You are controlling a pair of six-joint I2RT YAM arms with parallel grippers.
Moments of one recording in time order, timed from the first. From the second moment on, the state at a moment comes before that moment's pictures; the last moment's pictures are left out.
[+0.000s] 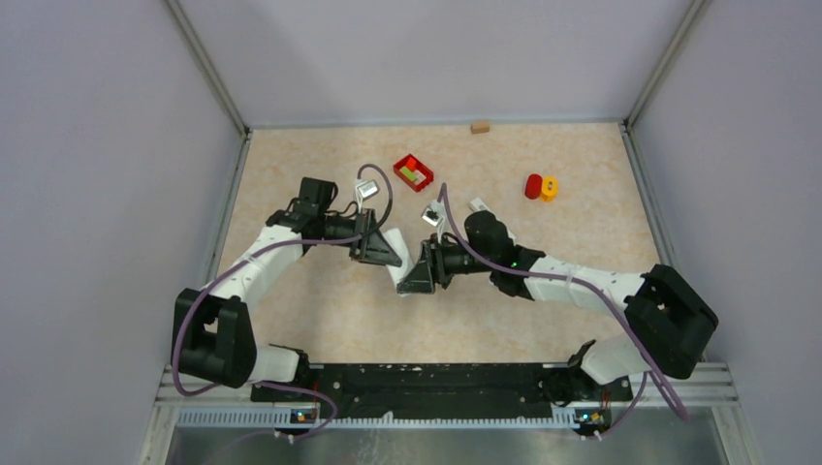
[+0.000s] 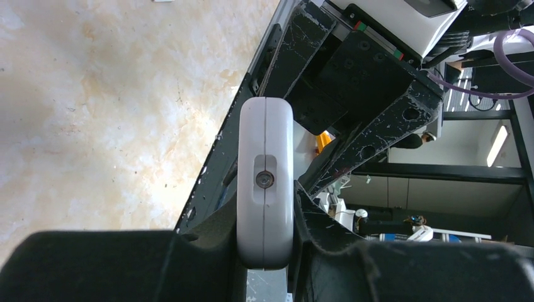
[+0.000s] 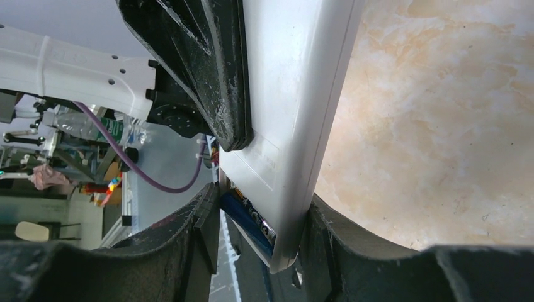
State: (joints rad) left arm -0.25 1.36 0.93 -0.51 1.23 -0.33; right arm 0.85 1.41 0.76 0.31 -0.62 0.63
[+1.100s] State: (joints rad) left arm -0.25 1.36 0.94 -0.53 1.24 -0.30; right arm 0.83 1.41 0.74 0.33 -0.68 0.68
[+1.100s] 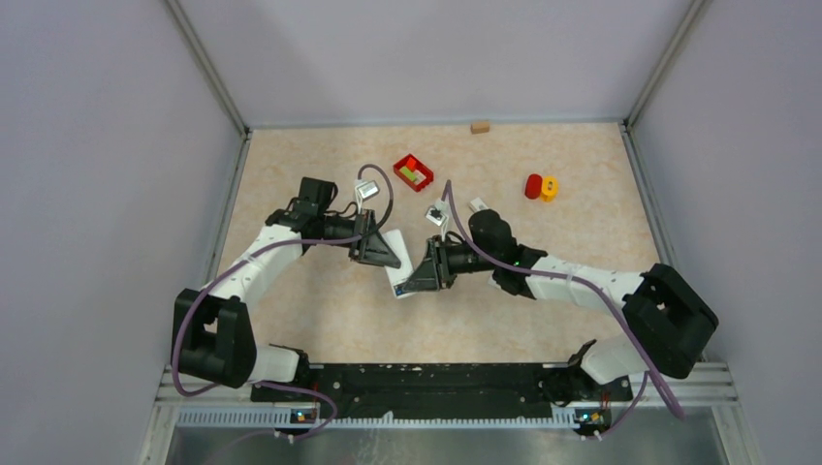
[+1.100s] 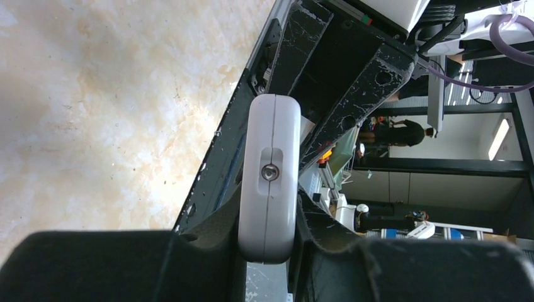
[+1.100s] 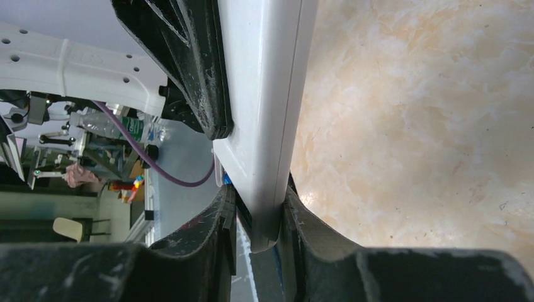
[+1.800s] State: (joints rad) left arm -0.25 1.26 0.87 -0.19 1.12 -0.62; right arm 0.79 1.20 0.56 0.48 -0.43 0.91
